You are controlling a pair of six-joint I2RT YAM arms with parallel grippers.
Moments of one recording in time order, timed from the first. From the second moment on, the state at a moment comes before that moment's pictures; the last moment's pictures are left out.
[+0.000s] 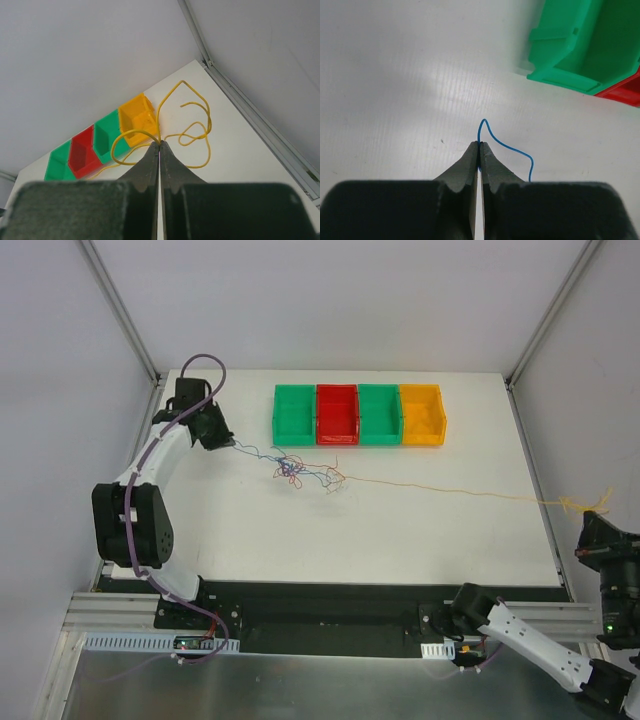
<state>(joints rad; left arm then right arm) -0.04 1.62 1.28 -0.57 0.17 -0.47 0.95 0.07 1.20 -1.01 1.19 0.37</state>
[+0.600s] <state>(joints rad) -0.24 1.62 1.29 -0.46 0.71 -0.36 0.98 0.83 0.81 -0.70 0.66 0.60</state>
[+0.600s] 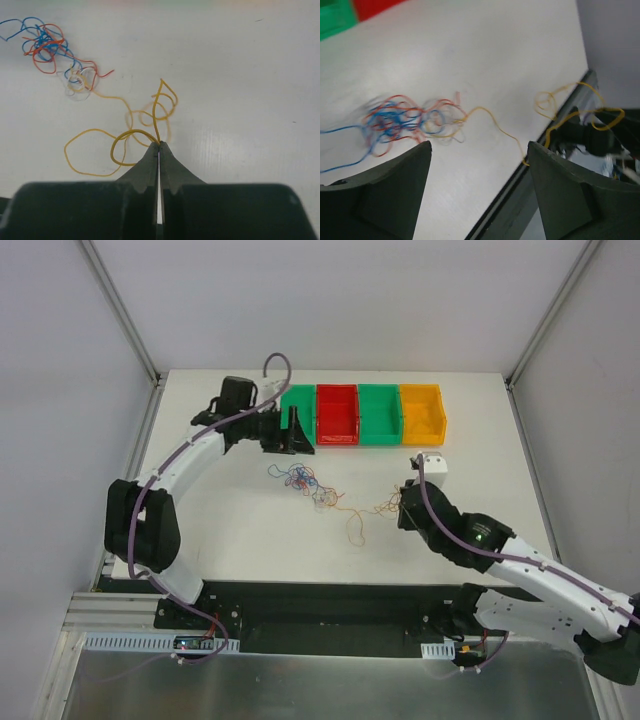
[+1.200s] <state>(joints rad) -0.50 1.68 1.30 -0.32 1.03 -0.38 0.81 1.01 0.68 -0.45 -0.04 0.65</state>
